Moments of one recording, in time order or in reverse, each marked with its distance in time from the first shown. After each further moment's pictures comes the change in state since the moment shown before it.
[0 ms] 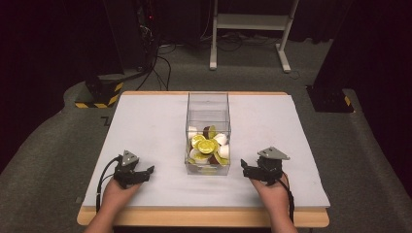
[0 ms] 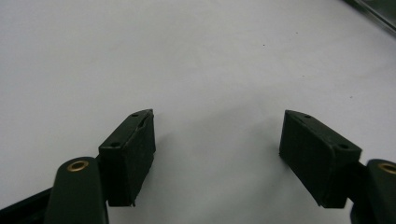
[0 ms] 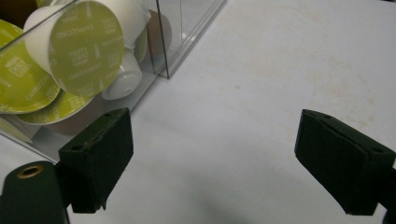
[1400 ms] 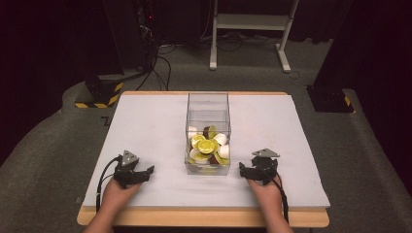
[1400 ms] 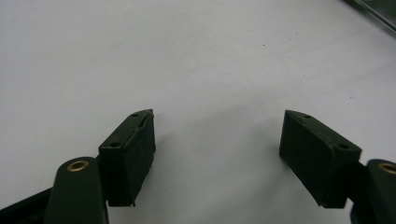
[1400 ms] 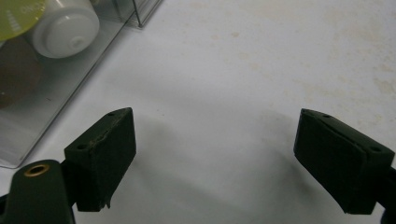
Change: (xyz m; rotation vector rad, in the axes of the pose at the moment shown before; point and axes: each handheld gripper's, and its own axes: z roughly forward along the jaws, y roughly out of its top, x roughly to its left) left arm 0.000 0.000 0.000 -0.004 0.000 -0.004; right arm 0.000 -0.017 0.036 0.140 -0.050 0.037
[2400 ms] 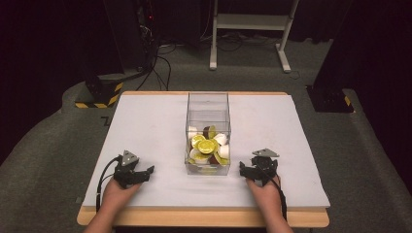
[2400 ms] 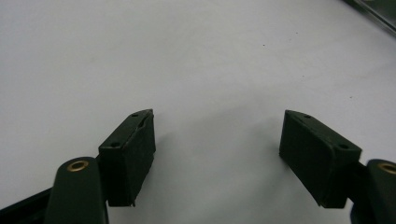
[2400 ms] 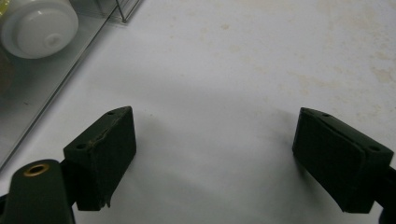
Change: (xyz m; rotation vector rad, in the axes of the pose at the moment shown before) left arm 0.000 0.000 0.000 0.004 0.000 0.003; right arm 0.000 -0.002 0.007 0.017 -0.033 0.041
